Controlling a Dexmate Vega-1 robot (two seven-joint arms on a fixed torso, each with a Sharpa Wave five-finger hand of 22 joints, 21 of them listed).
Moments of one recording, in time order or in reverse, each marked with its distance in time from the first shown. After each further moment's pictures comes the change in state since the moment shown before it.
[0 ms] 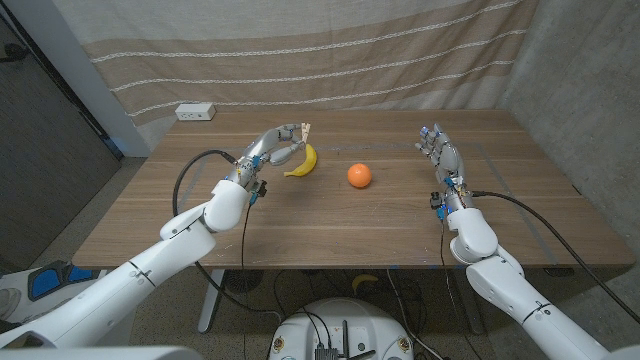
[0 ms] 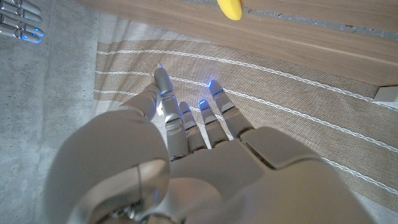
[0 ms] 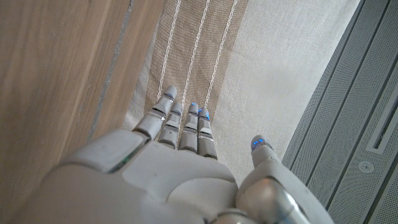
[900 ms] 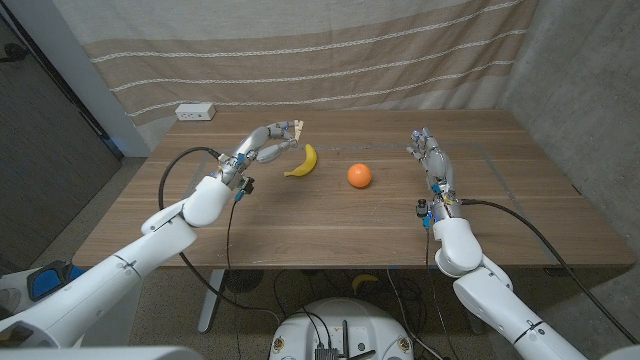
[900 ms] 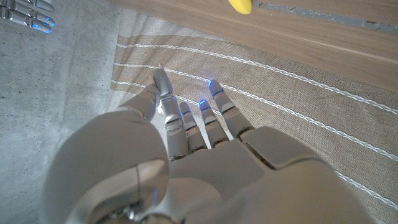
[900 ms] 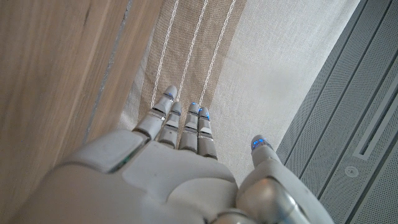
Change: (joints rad) left arm -0.021 0.033 -0.043 0.171 -0.094 -0.269 -0.086; left_hand -0.071 -0.027 -0.050 -0.022 -0.015 -0.117 0.042 -0.076 -0.047 -0.025 0.014 0.000 -0.002 0.000 0.000 0.005 0.000 -0.013 0.024 0.011 0.000; right arm -0.069 0.047 -0.037 -0.132 -0.134 -0.089 -0.130; right_hand 0.000 0.000 0.000 0.000 0.000 0.004 -0.004 0.000 0.000 0.004 -0.004 0.000 0.000 0.000 0.000 0.000 0.000 0.000 0.000 0.000 0.000
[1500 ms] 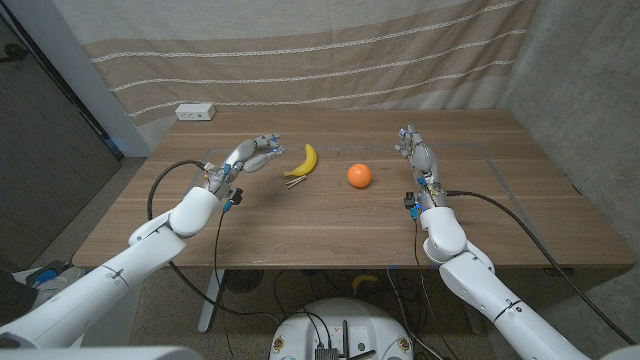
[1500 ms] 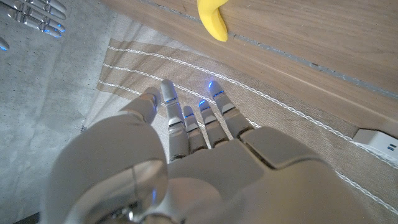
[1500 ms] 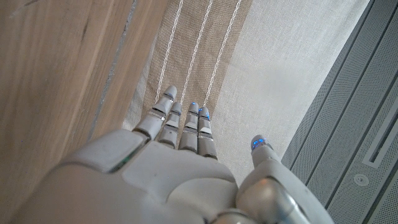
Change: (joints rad) left arm 0.033 0.002 -0.032 0.089 -0.146 -0.033 -0.073; left_hand -0.062 -0.001 0.005 -0.005 0.007 -0.109 0.029 -0.111 -0.071 -0.023 0.023 0.000 0.000 0.000 0.000 0.000 -0.005 -0.021 0.021 0.000 0.000; right arm 0.125 0.043 -0.061 0.106 0.021 -0.050 0.029; right_hand -0.021 -0.006 0.000 0.000 0.000 0.000 0.000 0.000 0.000 0.000 0.000 0.000 0.000 0.000 0.000 0.000 0.000 0.000 0.000 0.000 0.000
